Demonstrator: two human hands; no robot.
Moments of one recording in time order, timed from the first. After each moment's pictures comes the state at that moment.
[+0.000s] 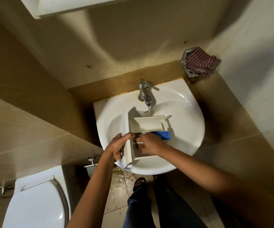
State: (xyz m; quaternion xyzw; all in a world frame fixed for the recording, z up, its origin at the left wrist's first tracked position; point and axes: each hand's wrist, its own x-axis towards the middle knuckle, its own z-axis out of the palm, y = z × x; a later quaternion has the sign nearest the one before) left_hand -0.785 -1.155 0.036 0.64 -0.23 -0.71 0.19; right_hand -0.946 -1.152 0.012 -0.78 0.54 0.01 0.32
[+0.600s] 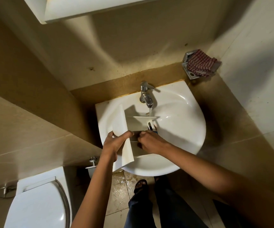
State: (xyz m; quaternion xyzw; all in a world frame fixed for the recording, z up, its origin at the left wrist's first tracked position) left_hand -0.778 -1.155 0.055 0.74 -0.26 -0.57 0.24; right_hand -0.950 -1.166 -0.004 -0.85 0.48 0.06 0.23
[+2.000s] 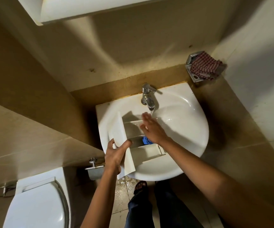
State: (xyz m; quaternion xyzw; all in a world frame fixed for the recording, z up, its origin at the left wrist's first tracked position) left_hand -0.783 -1.134 0.030 0.75 -0.18 -0.57 0.30; right_hand -0.961 -1.211 -0.037 -0.71 0.61 -0.14 0.33
